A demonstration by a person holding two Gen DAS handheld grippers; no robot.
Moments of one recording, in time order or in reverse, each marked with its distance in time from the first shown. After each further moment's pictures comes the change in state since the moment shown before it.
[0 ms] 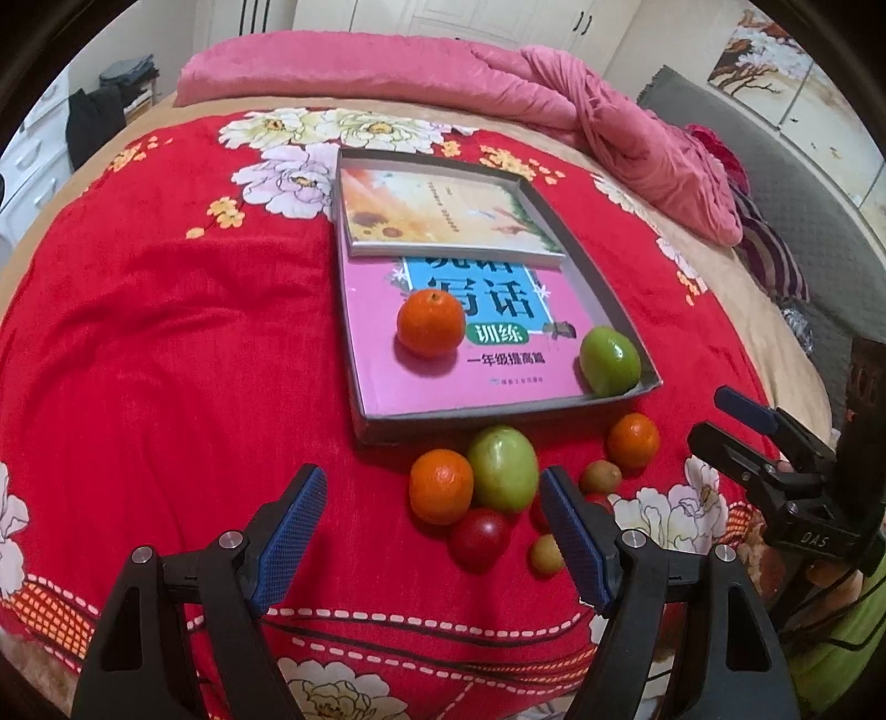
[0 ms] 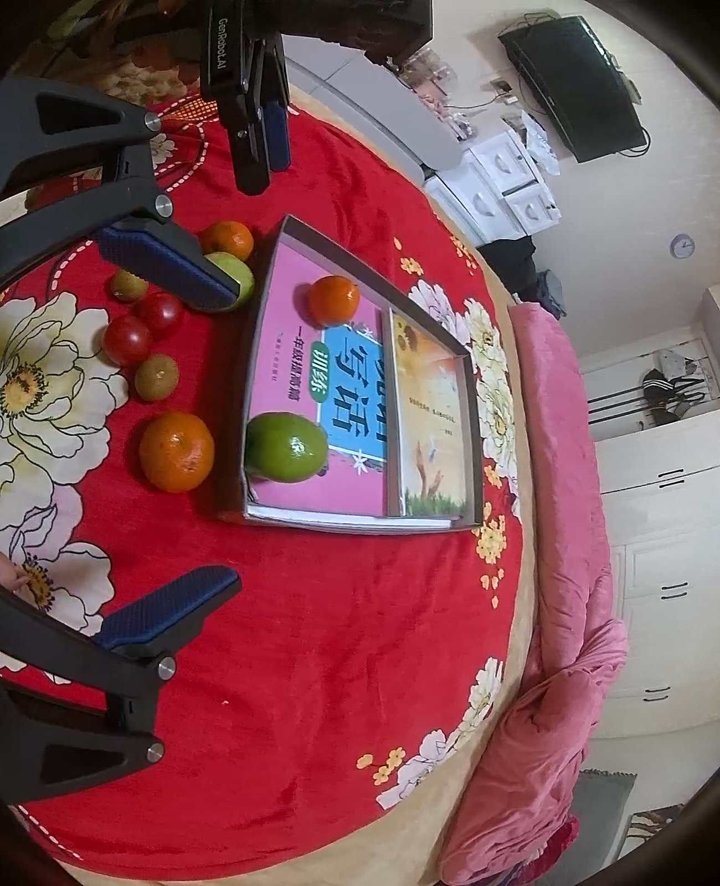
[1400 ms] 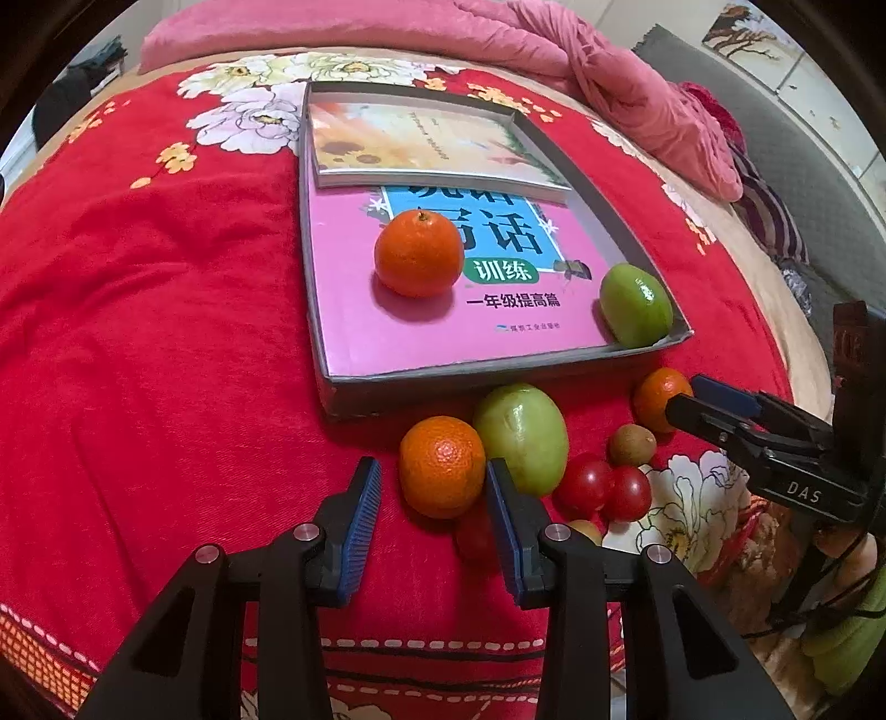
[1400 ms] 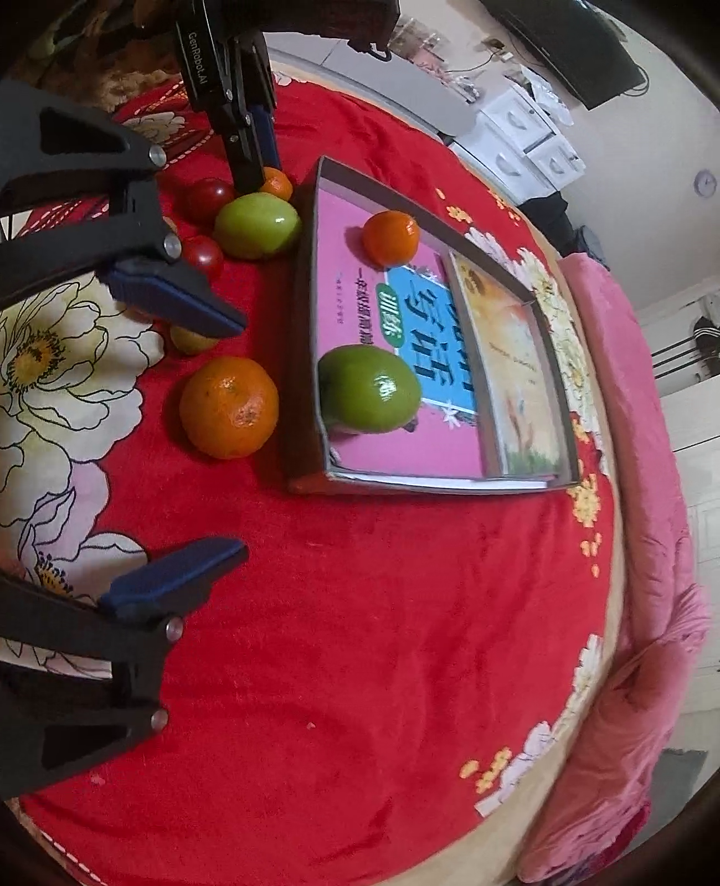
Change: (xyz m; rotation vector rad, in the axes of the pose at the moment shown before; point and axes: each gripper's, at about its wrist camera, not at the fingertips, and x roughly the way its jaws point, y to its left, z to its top) left arm 0.049 -0.001 -0.003 0.039 0.117 -0.027; right arm 0.044 -0.024 -0.016 0.111 0.187 -0.009
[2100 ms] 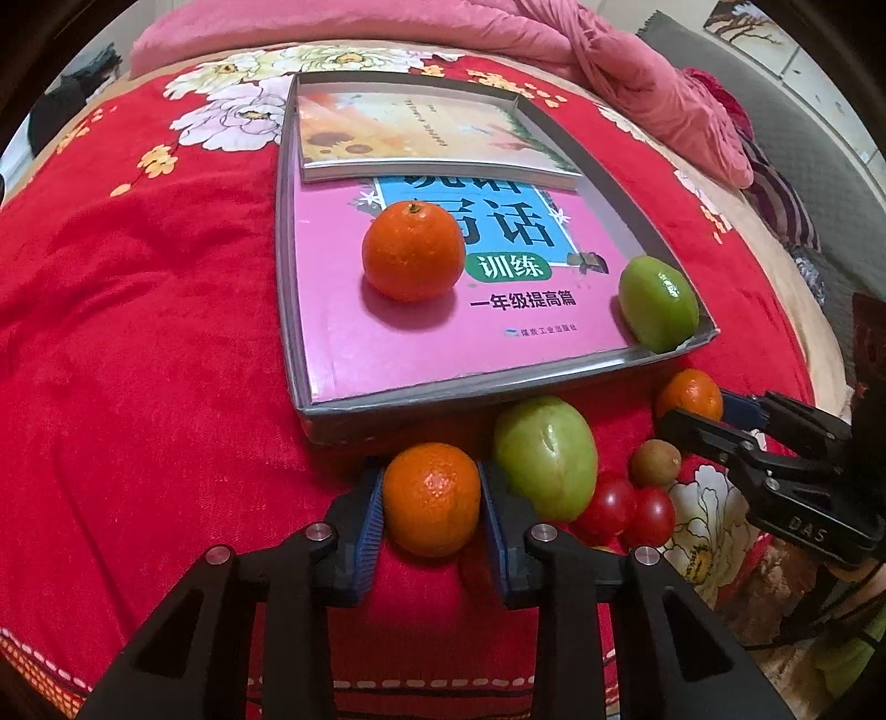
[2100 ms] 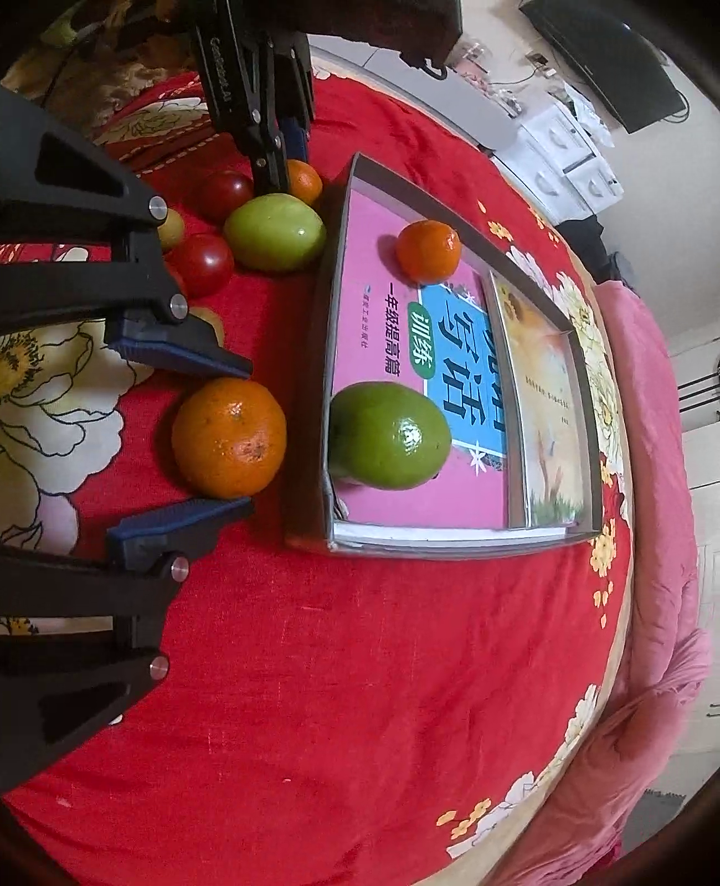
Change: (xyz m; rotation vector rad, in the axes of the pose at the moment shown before) left arm 0.021 -0.005 0.009 0.024 0.015 0.038; right arm 0.021 0.020 0.002 -0.095 0.033 0.009
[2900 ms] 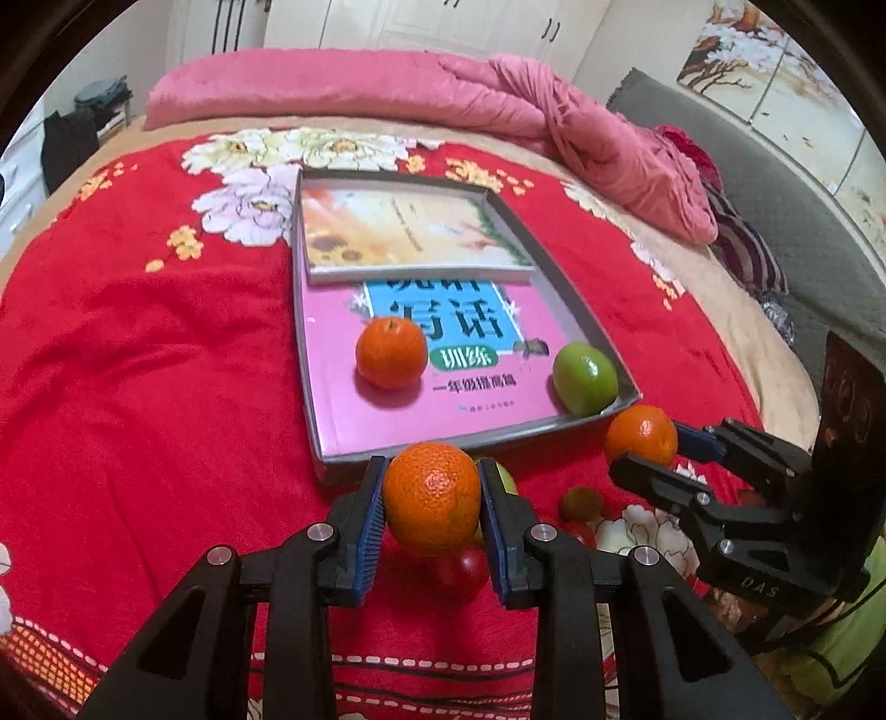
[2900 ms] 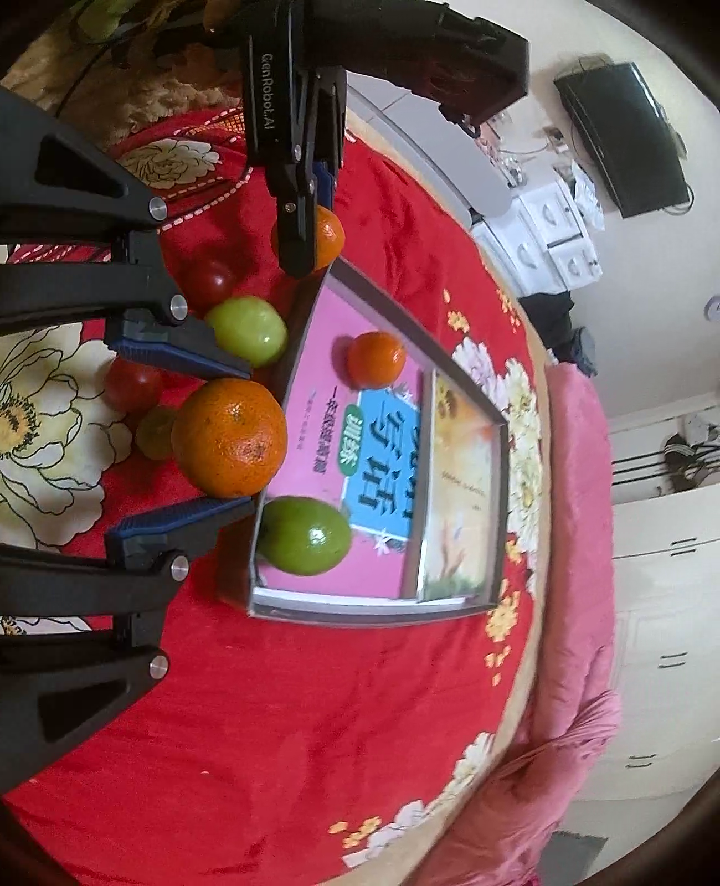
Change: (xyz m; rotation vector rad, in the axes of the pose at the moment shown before) left arm -0.063 -0.004 0.001 -0.011 -0.188 -0.058; right arm -0.042 0.039 0.001 -0.165 -0.188 0.070
